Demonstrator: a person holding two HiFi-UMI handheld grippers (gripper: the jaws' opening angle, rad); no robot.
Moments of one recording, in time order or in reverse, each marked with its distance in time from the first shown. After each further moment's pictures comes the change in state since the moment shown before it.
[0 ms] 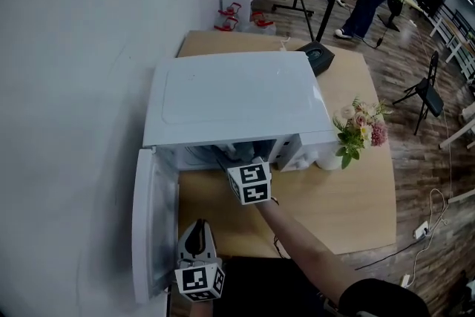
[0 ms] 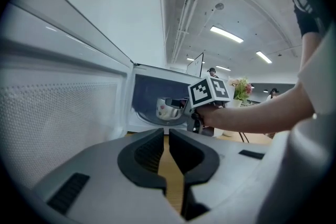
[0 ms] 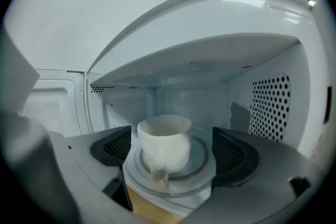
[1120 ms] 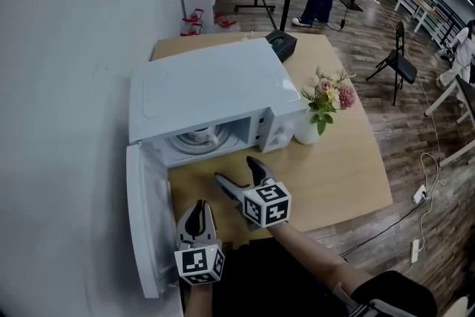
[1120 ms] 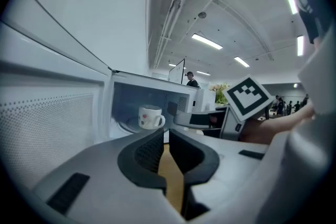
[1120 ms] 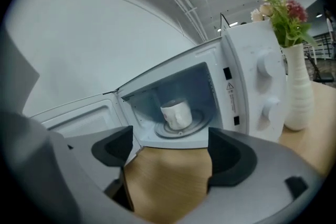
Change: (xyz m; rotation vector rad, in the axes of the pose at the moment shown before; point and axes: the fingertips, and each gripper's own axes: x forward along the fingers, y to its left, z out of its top) left arm 0.006 -0.027 0.014 0.088 -0.066 -0.206; right arm -0.129 0.029 -0.043 0.321 0.068 0.013
